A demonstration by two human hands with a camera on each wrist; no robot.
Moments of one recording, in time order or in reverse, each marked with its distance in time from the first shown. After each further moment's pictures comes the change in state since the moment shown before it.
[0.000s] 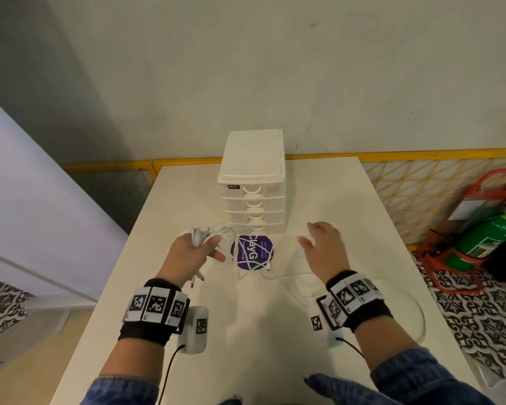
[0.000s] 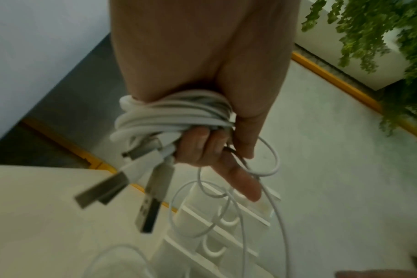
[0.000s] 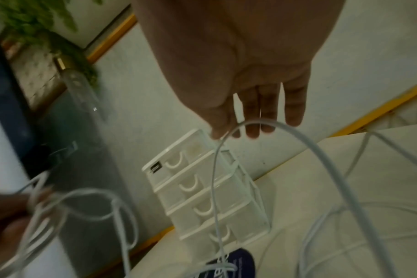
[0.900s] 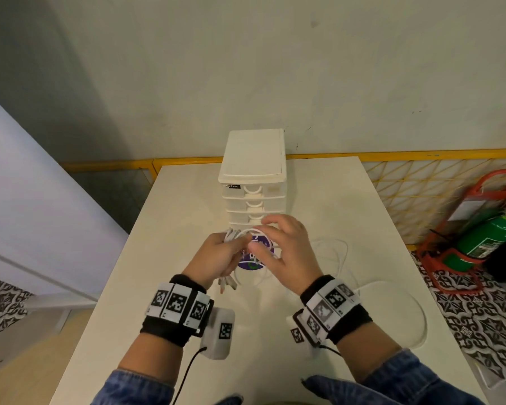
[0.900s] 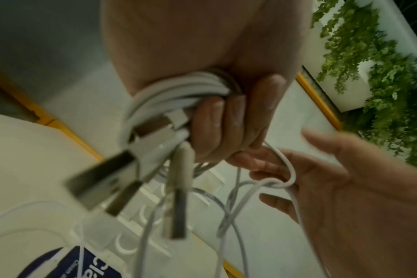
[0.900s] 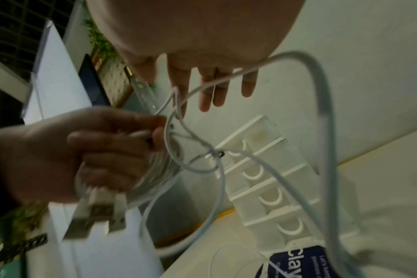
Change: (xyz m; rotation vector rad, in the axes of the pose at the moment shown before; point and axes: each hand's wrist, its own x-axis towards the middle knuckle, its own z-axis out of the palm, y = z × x) left_hand -0.013 0.028 0.032 -0.247 -0.217 0.010; right_hand -0.021 -0.068 0.001 0.264 0.148 -0.508
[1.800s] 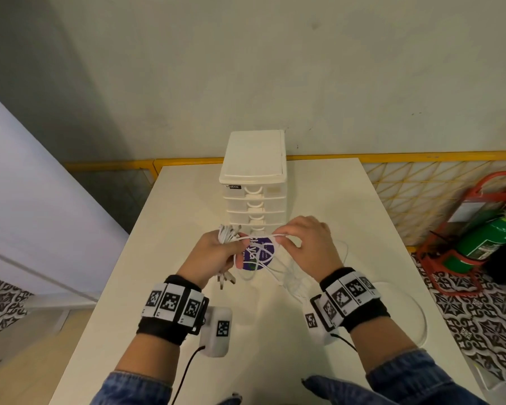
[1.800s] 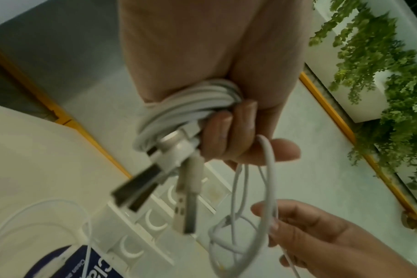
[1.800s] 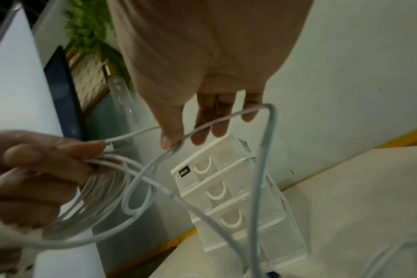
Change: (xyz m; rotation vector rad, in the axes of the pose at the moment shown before) left_hand -0.002 -0.001 -0.008 -0.064 -0.025 0.018; right_hand 0.001 0.034 -0.021 -0.177 -0.093 0.119
